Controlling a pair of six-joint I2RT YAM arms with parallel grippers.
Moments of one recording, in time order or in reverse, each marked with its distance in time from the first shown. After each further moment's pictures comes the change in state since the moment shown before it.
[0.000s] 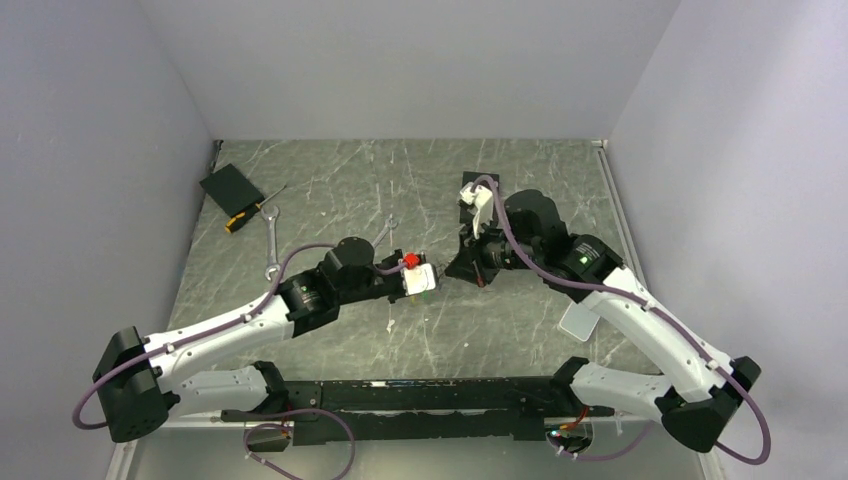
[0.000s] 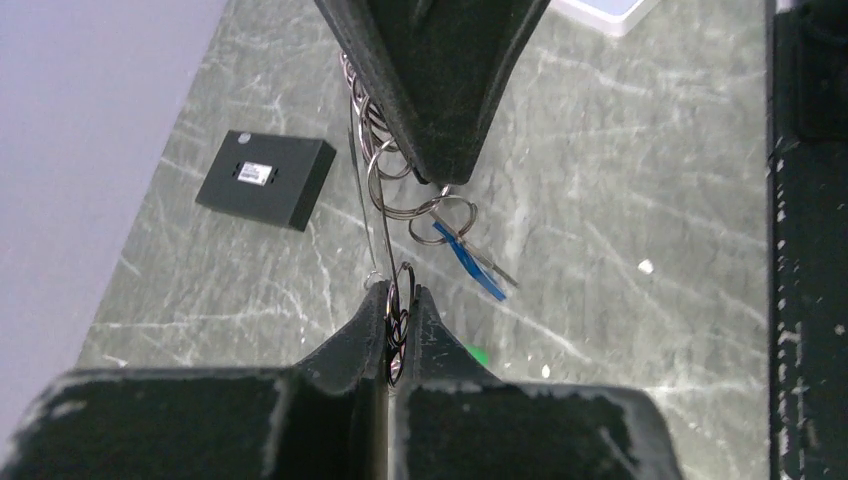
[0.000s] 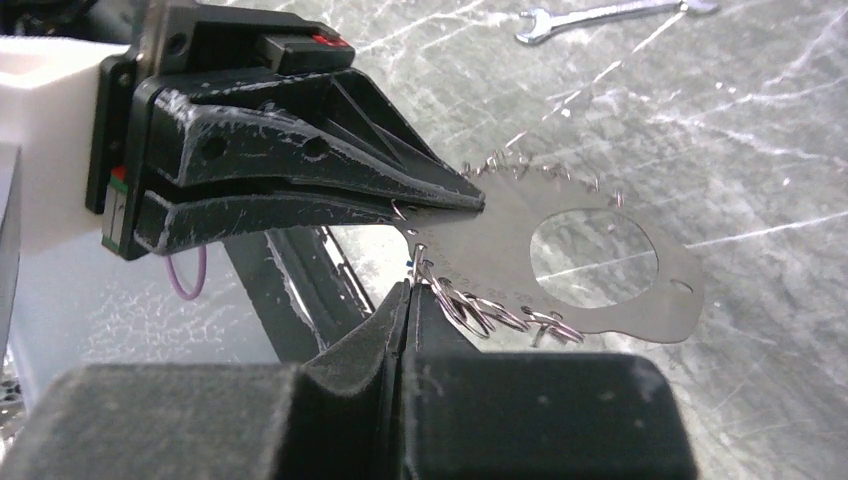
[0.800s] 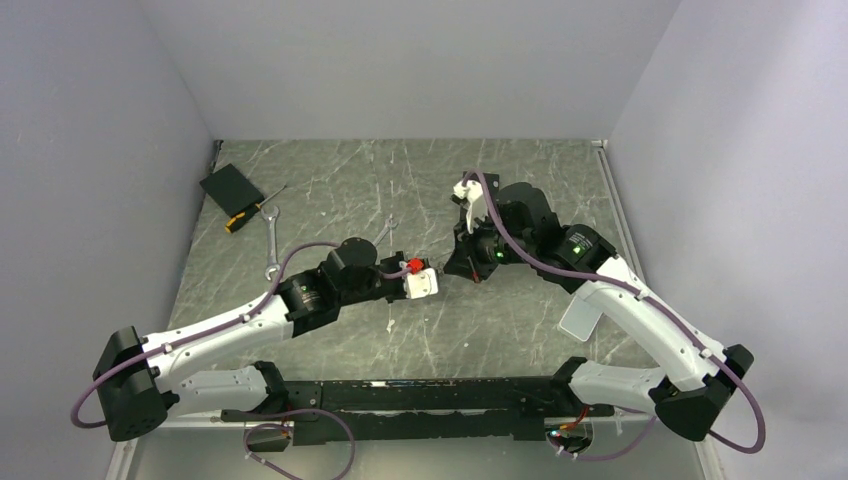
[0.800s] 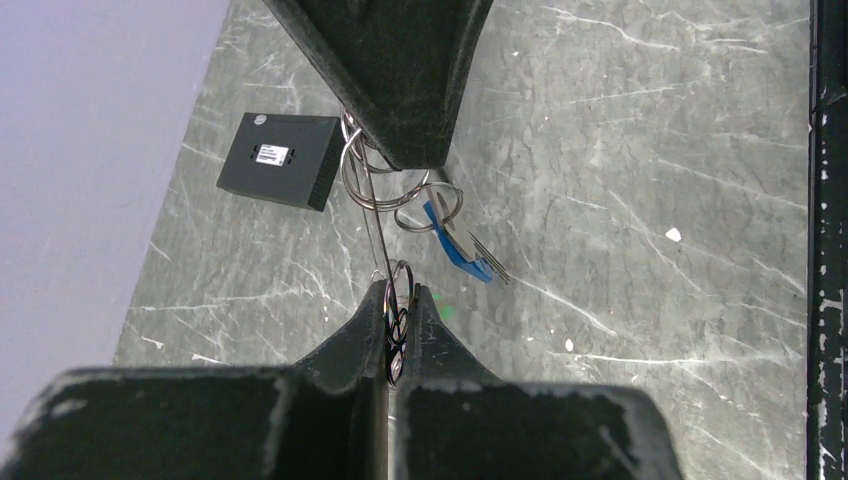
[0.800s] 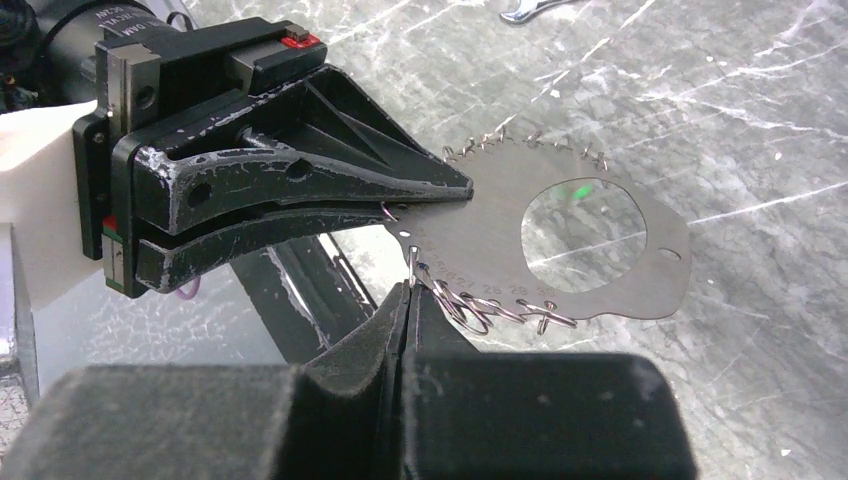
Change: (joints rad) left arm -0.022 0.000 0.016 -0.084 -0.057 0.096; right arm 0.010 0.085 0.084 -0.081 0.053 0.019
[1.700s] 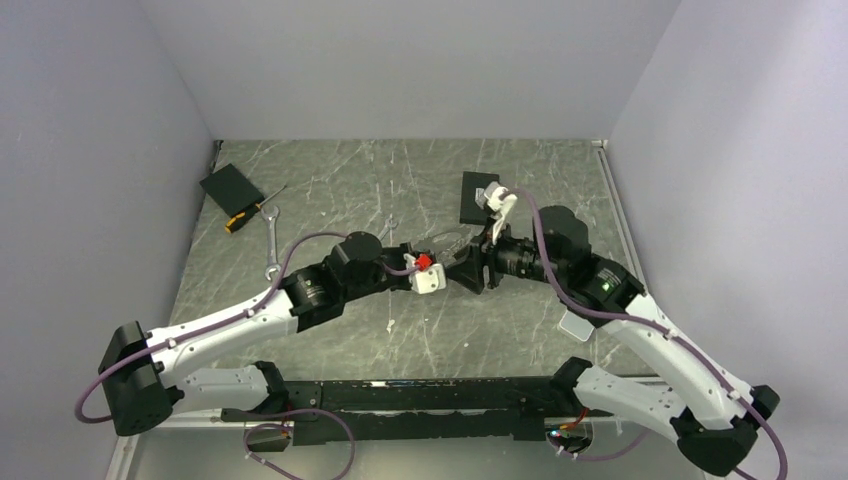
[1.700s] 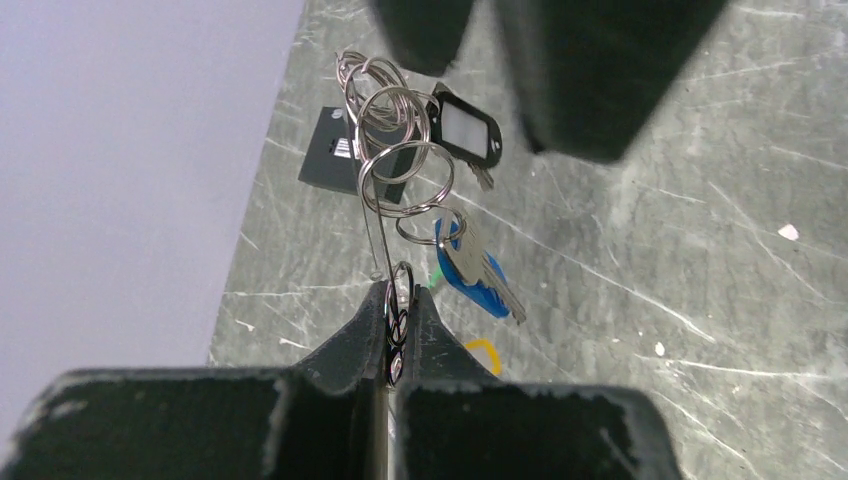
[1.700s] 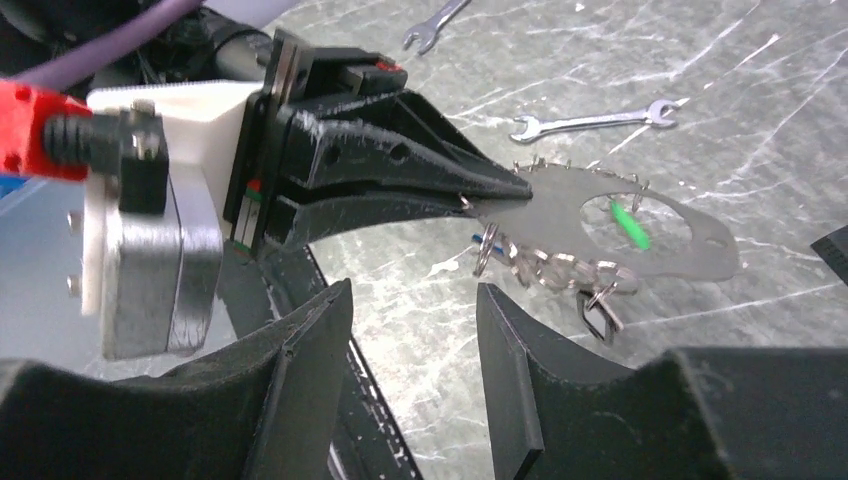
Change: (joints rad) left arm -0.003 0.029 0.046 0.009 -0.108 0.116; right arm 0.000 -0.206 -0.172 0.254 -0.025 0.015
